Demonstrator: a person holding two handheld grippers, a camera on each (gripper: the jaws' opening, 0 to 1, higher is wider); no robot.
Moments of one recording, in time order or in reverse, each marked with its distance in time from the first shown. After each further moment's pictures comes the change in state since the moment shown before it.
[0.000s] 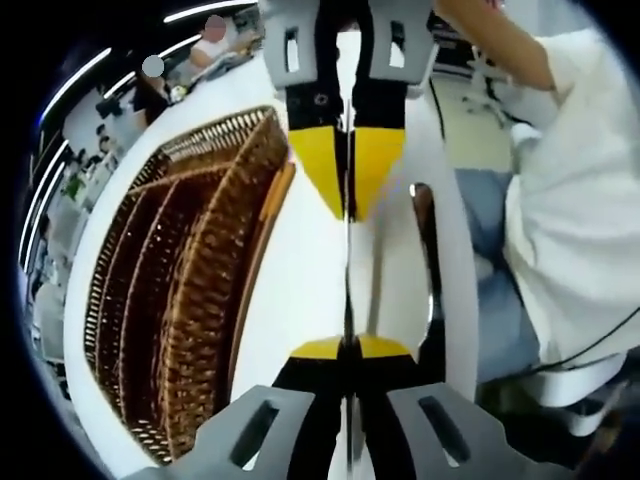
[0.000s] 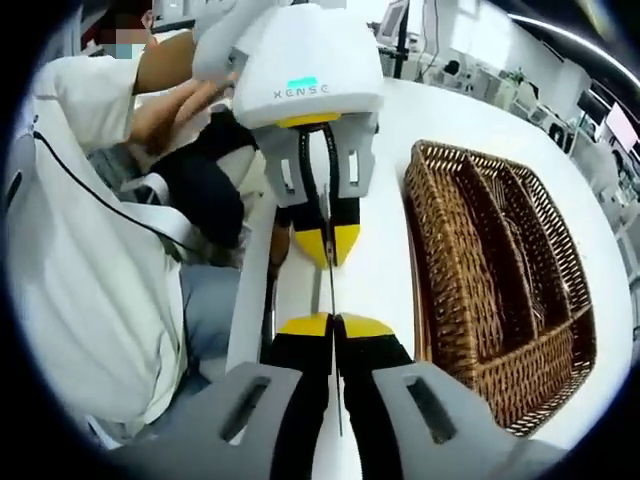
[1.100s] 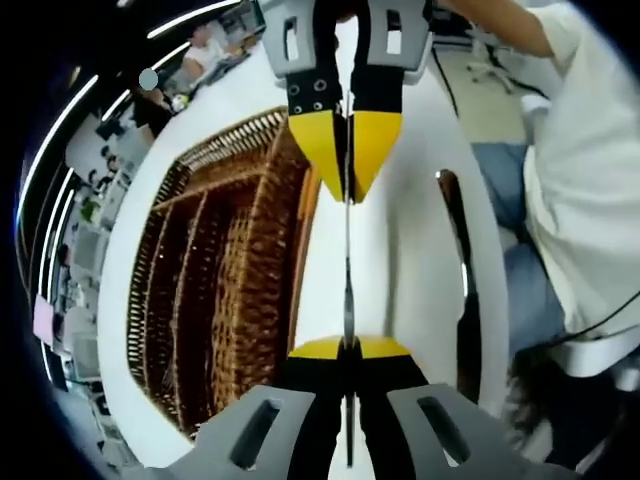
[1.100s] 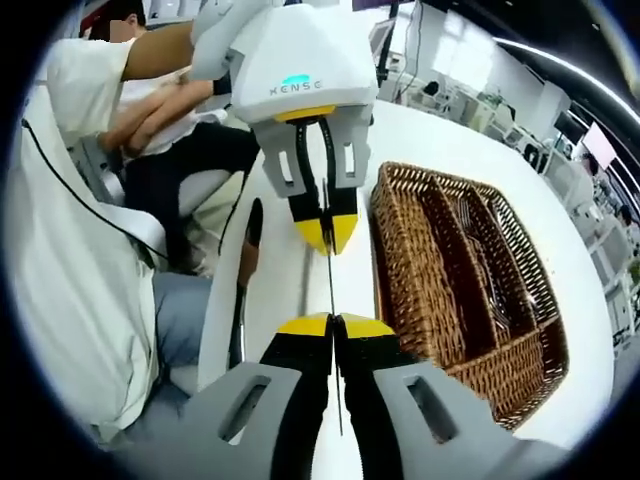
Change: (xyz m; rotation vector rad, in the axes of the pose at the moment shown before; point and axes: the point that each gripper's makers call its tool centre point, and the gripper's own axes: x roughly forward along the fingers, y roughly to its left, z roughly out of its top) left arm -0.025 0.035 0.006 0.127 0.114 0.113; right arm -0.026 -0.019 0.010 -0.036 -0.095 -0.148
